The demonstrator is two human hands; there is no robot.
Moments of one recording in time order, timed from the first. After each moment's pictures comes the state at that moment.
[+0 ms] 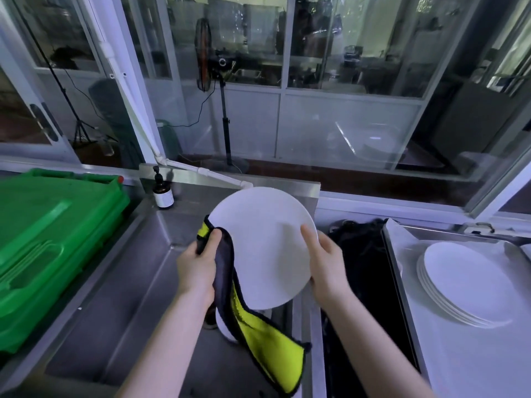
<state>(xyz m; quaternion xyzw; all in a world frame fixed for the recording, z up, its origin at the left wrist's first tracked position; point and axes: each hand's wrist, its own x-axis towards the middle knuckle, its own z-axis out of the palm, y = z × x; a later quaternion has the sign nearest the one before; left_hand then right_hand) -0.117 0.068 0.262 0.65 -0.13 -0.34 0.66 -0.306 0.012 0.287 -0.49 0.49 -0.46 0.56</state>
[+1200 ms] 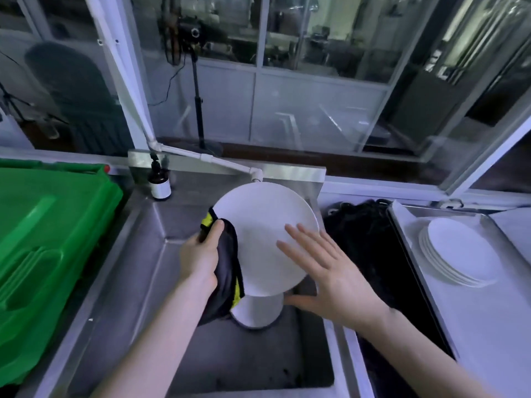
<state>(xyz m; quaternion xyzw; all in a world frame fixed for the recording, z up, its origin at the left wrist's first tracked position) -0.006 0.077 0.254 0.68 -0.16 -0.40 0.60 -0.245 0.074 0.278 -0.93 0.31 -0.20 -0.02</state>
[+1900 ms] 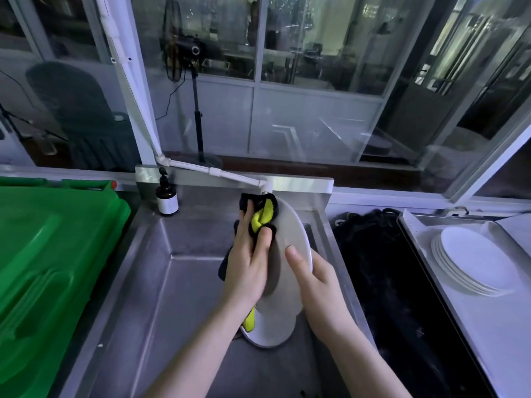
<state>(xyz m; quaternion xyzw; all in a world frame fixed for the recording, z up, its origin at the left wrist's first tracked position) -0.015 0.078 0.262 0.55 -0.49 -0.33 0.59 -0.146 0.093 0.274 -0.59 0.43 -0.45 0.52</state>
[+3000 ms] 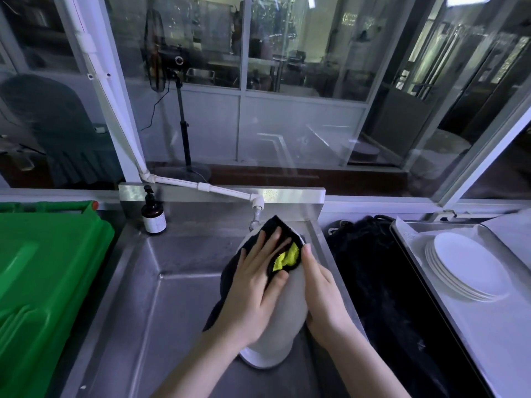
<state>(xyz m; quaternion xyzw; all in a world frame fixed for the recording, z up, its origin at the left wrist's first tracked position) -0.006 0.055 0.238 0.45 -0.73 -0.16 0.48 -0.140 0.061 0.288 -0.48 0.47 -0.44 0.59</state>
